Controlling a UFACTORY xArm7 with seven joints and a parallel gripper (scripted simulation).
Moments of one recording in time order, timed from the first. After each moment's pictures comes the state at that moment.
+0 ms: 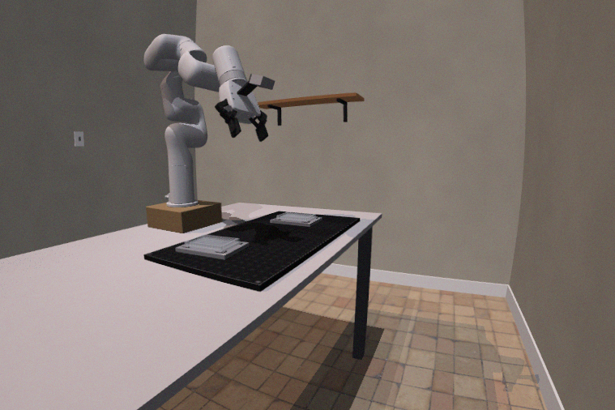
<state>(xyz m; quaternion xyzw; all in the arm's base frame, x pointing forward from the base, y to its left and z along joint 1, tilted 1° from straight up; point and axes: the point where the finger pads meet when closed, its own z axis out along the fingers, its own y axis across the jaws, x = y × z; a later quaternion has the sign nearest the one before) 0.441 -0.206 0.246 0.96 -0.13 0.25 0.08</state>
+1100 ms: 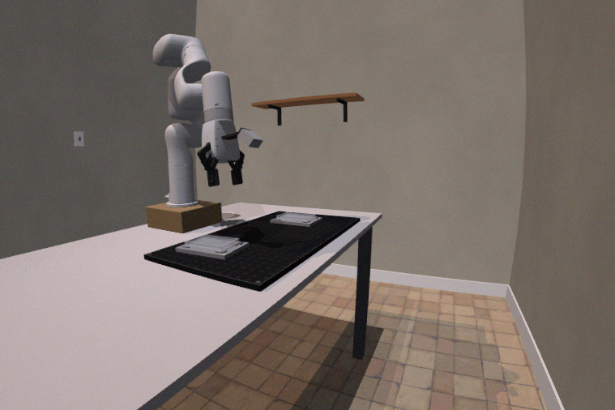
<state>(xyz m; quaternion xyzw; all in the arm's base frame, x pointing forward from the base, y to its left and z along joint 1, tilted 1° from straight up) 0.386 -0.237 0.126 0.99 -0.04 0.09 0.03</state>
